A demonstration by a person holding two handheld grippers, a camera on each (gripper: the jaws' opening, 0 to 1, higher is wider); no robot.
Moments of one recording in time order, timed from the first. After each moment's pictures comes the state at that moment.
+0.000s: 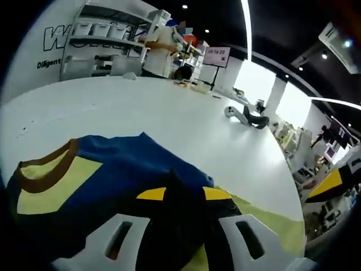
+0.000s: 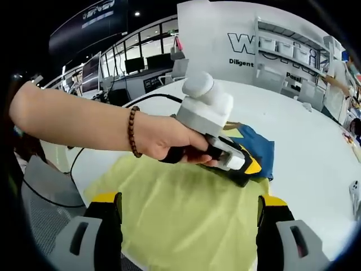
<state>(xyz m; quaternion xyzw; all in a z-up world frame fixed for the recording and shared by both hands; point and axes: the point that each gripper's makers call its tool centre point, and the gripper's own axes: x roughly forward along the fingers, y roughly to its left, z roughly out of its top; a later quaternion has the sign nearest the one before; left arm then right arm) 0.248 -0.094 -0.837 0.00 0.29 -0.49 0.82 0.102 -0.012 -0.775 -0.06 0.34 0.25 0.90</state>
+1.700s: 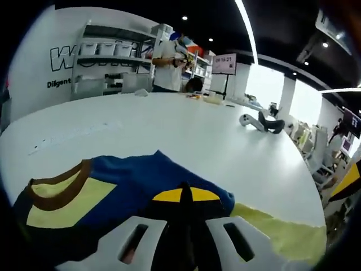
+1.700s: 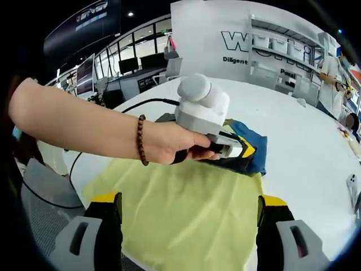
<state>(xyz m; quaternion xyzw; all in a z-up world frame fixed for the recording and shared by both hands) 0.279 -0.097 -0.835 0.02 0.23 -0.44 0.87 0.100 -0.027 -0.776 -0.05 0.35 0.23 0.91</state>
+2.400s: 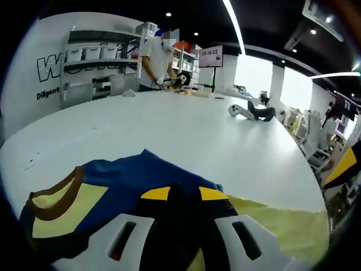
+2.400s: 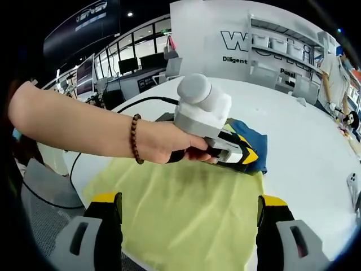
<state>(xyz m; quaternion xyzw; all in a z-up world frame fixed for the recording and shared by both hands) 0.258 -0.101 -0.823 0.07 0.21 -0.48 0.85 0.099 -0.028 -0.778 -0.05 0.35 0.23 0.91</state>
